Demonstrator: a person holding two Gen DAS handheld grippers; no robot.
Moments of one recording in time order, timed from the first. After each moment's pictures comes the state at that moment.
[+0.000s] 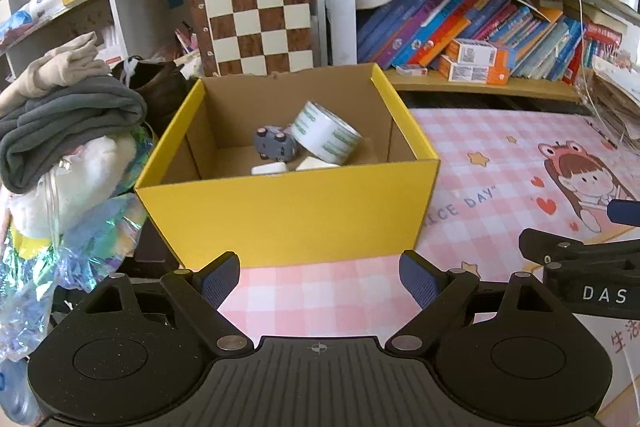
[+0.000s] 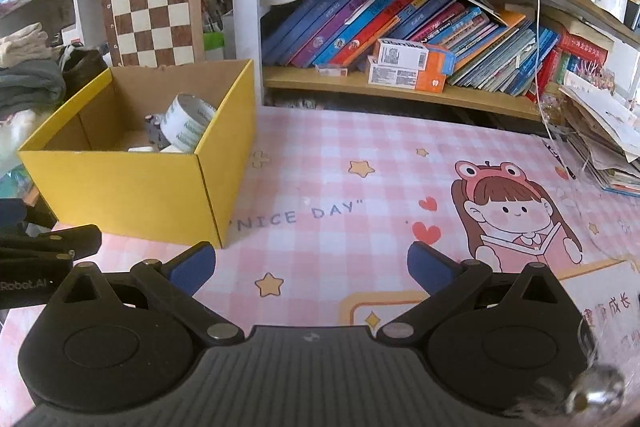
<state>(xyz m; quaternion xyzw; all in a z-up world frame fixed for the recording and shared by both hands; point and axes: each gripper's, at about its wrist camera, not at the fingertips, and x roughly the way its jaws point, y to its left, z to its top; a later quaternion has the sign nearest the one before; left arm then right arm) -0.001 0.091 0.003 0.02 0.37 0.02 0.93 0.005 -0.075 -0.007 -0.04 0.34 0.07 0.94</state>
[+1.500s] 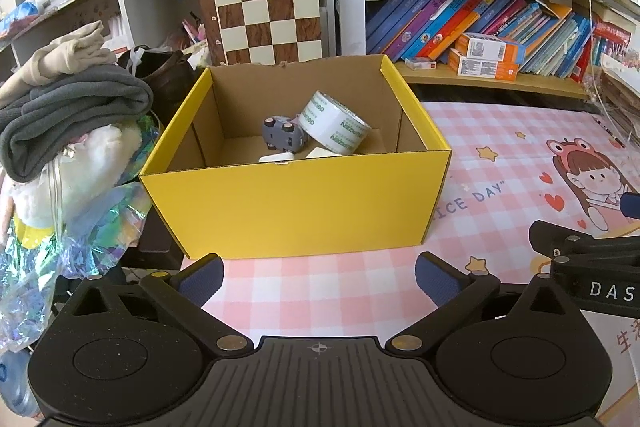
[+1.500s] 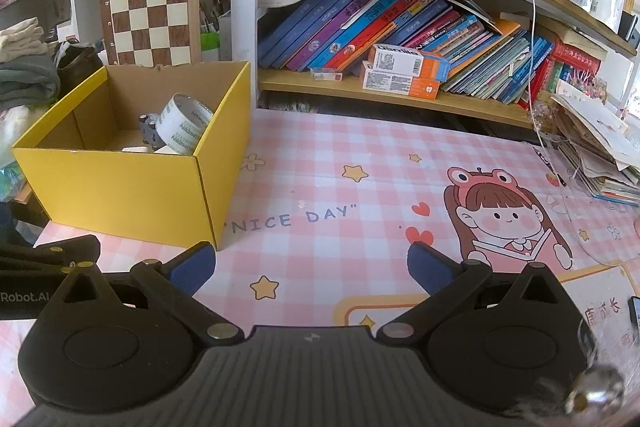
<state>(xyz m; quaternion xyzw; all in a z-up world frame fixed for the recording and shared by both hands) -0.001 0.095 0.000 0.02 0.38 0.03 0.92 0.004 -0.067 -0.007 -0.05 0.34 0.05 0.94</state>
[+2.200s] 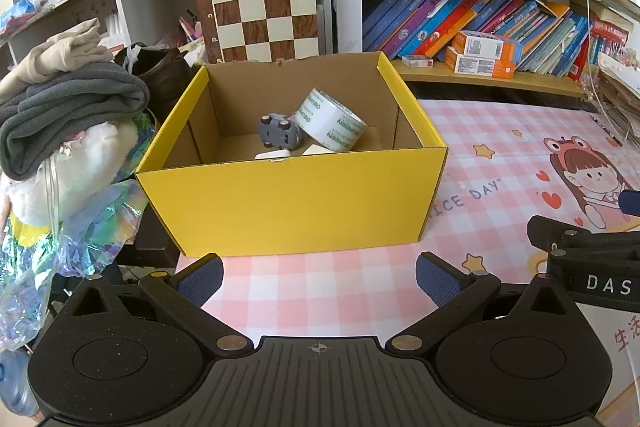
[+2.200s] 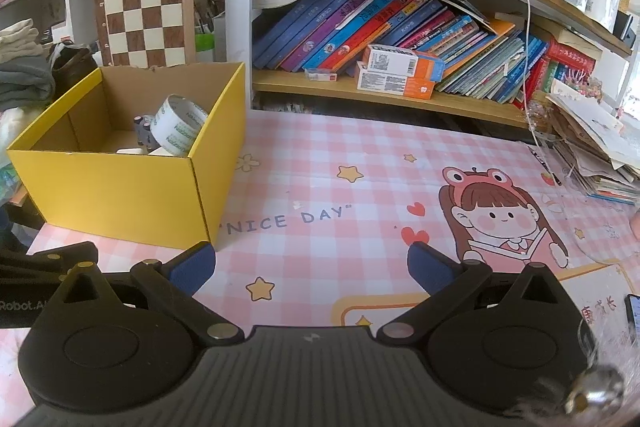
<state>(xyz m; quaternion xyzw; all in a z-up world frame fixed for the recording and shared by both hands) -0.001 0.095 -0.001 0.01 0.38 0.03 0.92 0.005 -0.068 -0.007 -0.05 0.34 0.04 0.94</state>
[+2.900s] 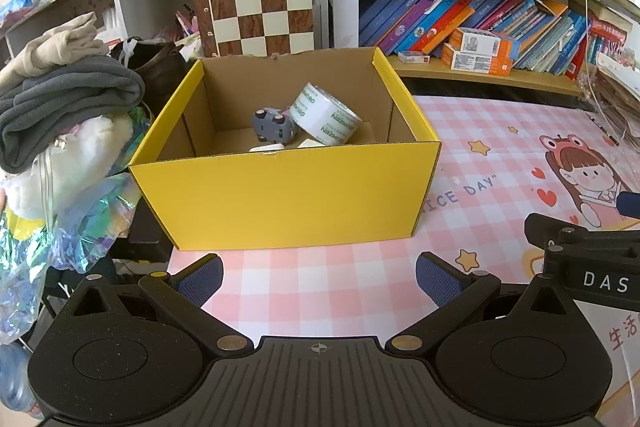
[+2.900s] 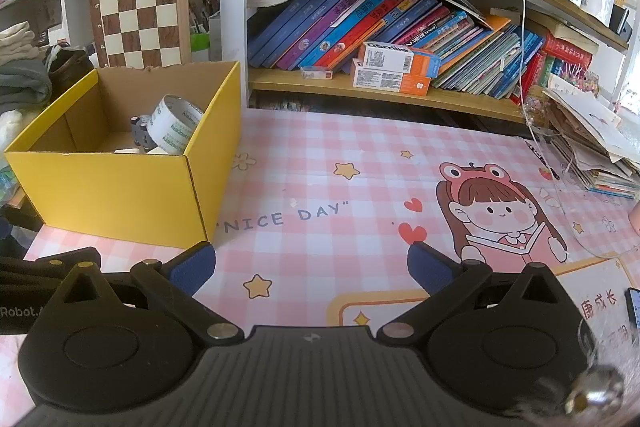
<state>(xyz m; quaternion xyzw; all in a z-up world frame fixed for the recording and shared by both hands) -0.003 0.092 -0.002 0.01 0.39 0.02 0.92 0.003 -0.070 -0.008 -0.04 0.34 0.04 0.94</state>
